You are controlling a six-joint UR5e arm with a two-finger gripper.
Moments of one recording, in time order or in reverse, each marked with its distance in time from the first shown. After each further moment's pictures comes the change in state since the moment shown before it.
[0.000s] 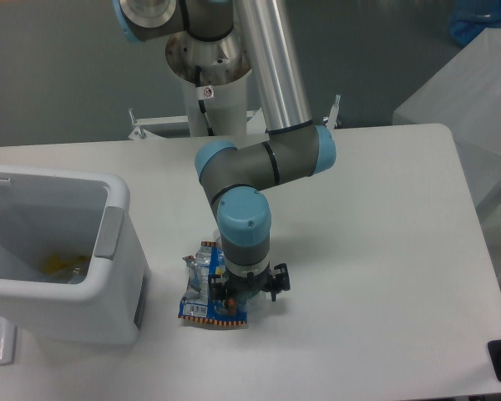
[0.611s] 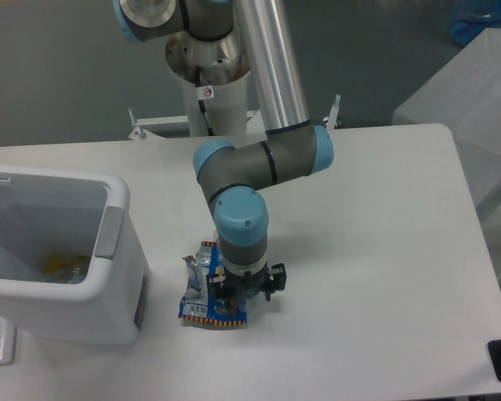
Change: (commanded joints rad) arm -0.002 0.006 -0.005 0.000 0.000 0.008
